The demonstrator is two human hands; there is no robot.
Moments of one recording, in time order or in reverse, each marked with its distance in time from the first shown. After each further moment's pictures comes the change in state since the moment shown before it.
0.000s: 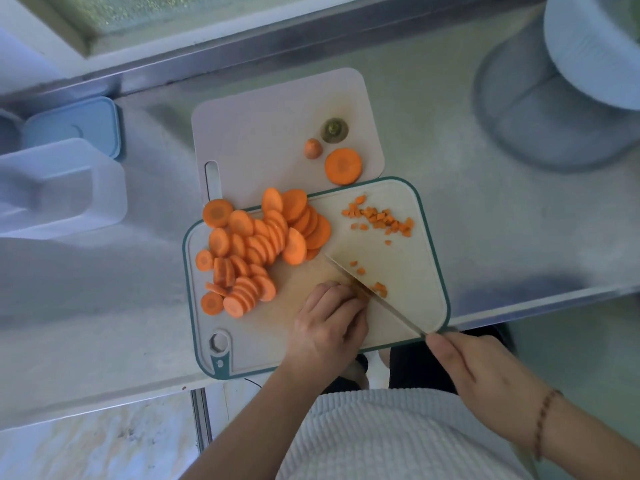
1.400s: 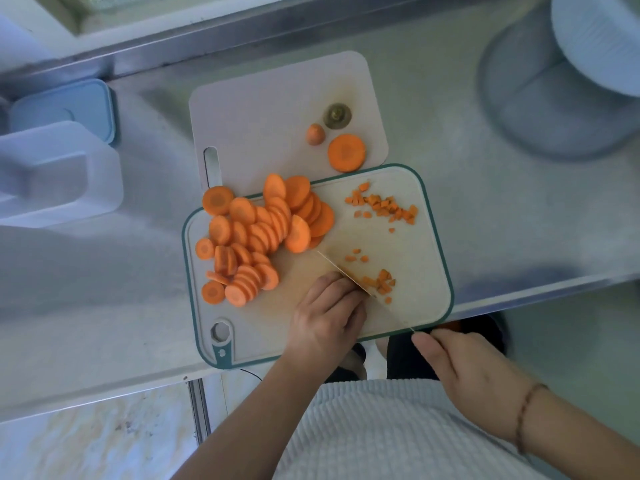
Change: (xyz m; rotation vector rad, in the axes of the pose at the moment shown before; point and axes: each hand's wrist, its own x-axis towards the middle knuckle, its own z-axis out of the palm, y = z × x) left_hand -0.005 -0.005 -0.003 0.001 0.014 0.030; right_hand -0.004 -0.010 0.016 -0.076 -0.081 0.050
